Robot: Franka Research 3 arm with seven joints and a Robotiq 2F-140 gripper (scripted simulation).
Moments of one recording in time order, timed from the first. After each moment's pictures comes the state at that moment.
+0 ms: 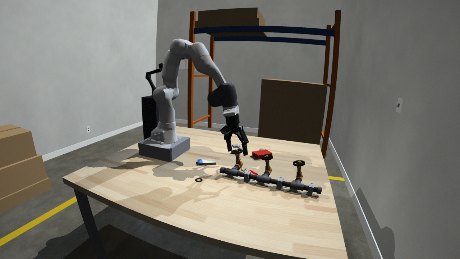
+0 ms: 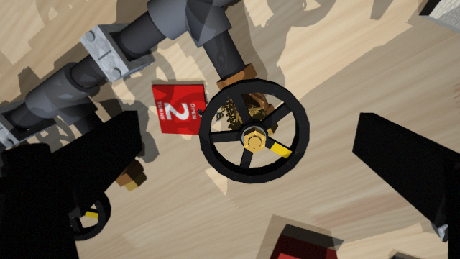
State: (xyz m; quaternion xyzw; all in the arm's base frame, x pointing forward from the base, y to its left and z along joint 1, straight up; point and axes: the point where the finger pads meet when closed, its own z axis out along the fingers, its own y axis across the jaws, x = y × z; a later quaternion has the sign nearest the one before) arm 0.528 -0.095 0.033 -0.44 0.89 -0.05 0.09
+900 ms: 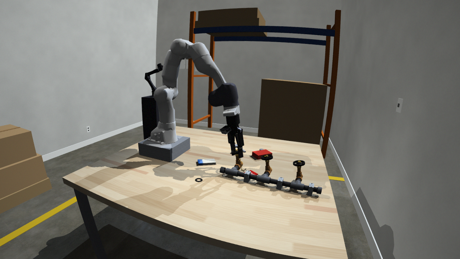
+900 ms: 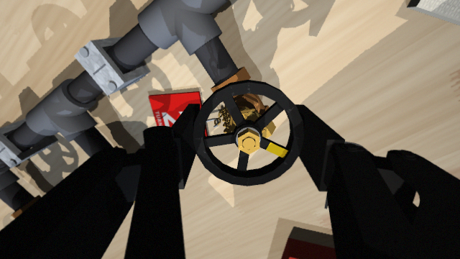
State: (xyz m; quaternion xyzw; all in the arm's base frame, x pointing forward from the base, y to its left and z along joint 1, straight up) arm 0.525 -0.093 0.032 -0.41 0.91 -0.05 0.08
